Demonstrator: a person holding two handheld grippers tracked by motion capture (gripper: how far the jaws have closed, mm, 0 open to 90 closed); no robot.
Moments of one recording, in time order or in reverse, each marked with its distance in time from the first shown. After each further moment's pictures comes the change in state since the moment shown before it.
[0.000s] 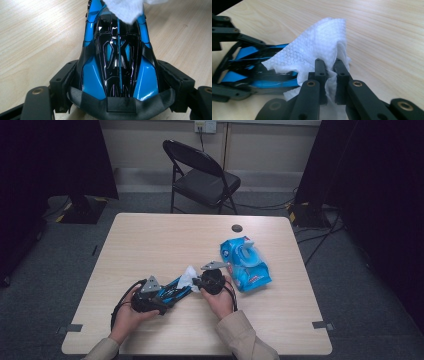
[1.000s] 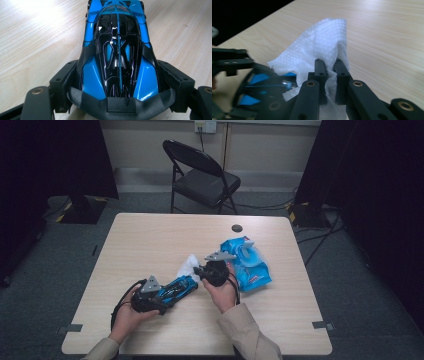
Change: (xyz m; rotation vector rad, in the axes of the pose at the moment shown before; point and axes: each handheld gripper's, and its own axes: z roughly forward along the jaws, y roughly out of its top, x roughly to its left) left arm 0.000 0.000 0.000 0.000 -0.001 -0.002; right arm 0.002 0.030 -0.024 -0.106 0.006 0.004
